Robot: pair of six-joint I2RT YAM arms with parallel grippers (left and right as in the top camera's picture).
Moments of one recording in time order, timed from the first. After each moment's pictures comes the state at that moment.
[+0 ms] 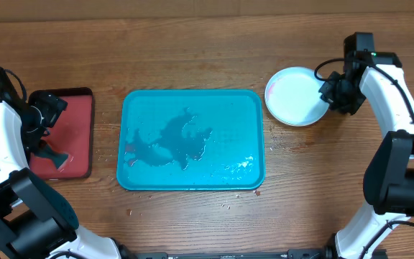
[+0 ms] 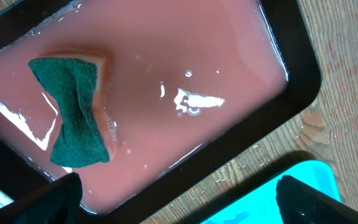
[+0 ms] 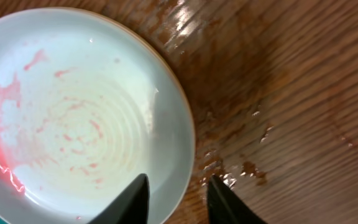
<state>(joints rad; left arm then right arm) 0.55 1.80 1.48 -1.00 0.12 -0.56 -0.08 1.95 1.55 -1.01 0.00 0.59</state>
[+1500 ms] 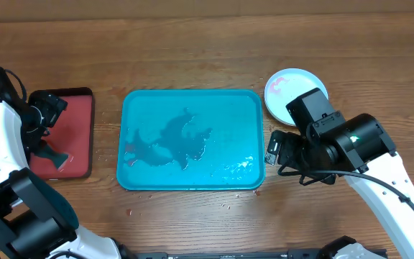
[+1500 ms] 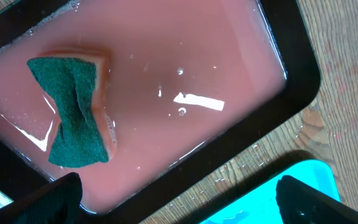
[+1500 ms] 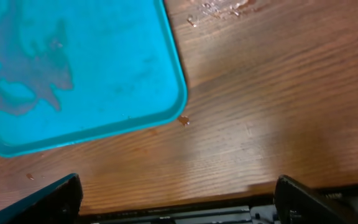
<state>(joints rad) 0.54 1.80 1.48 -1.00 0.12 -0.56 0.47 1.30 1.34 -1.41 -0.06 0.78</state>
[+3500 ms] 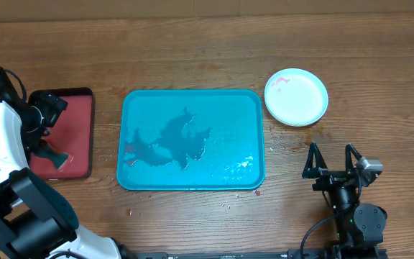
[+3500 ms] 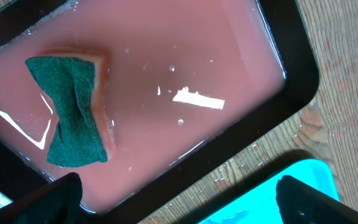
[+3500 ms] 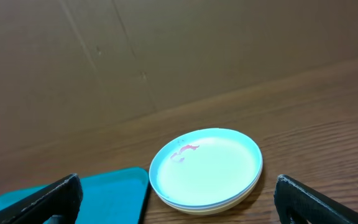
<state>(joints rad) 0.54 1.80 1.48 -1.00 0.13 -0.56 0.04 0.01 0.02 -0.03 -0.03 0.32</state>
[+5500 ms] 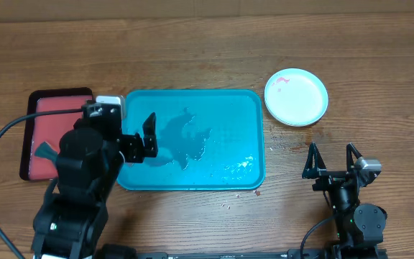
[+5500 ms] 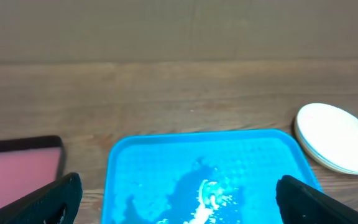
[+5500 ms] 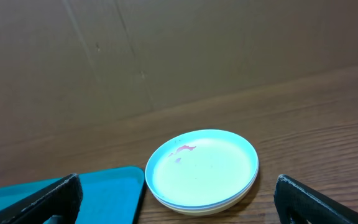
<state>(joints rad) -0.20 0.80 0.97 -0.62 -0.05 -0.12 0.04 0.01 0.02 -0.04 -0.03 0.28</state>
